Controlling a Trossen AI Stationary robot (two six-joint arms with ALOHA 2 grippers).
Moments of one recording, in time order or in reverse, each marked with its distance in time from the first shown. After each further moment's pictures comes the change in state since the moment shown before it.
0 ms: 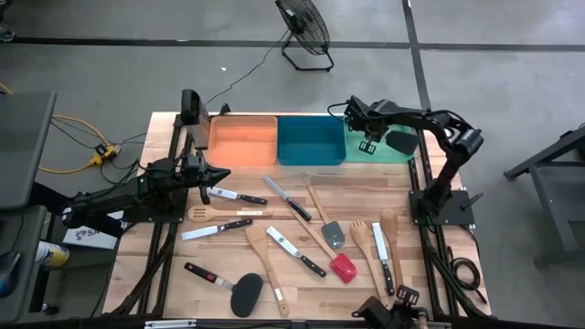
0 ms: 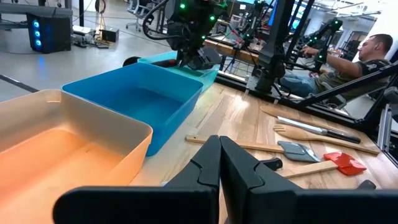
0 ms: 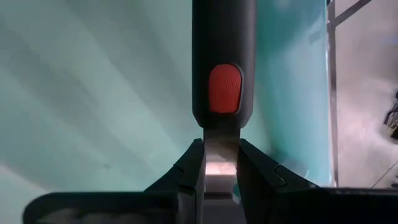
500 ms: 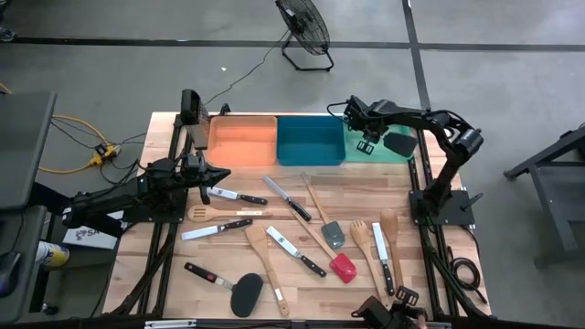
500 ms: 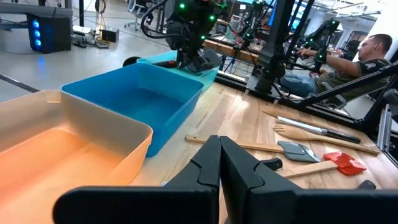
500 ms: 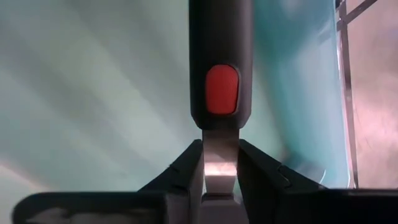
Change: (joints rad) left arm 0.000 0.000 0.000 0.000 0.000 0.000; right arm 0.000 0.001 0.000 0.015 -0.042 0.040
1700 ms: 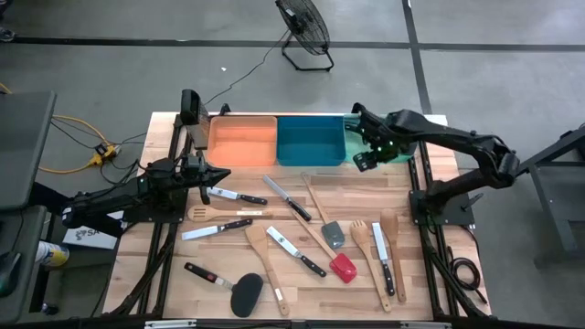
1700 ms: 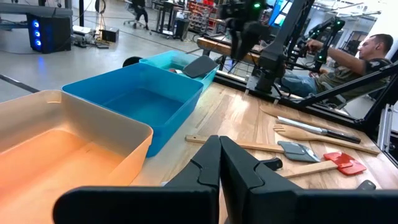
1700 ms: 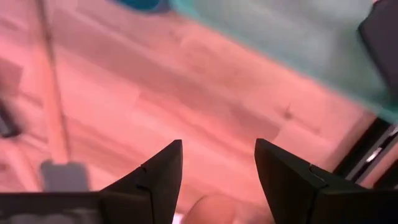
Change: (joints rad) left arm 0.000 0.000 0.000 0.000 0.000 0.000; right arm 0.287 -0.387 0.001 -0.393 -0.478 0.867
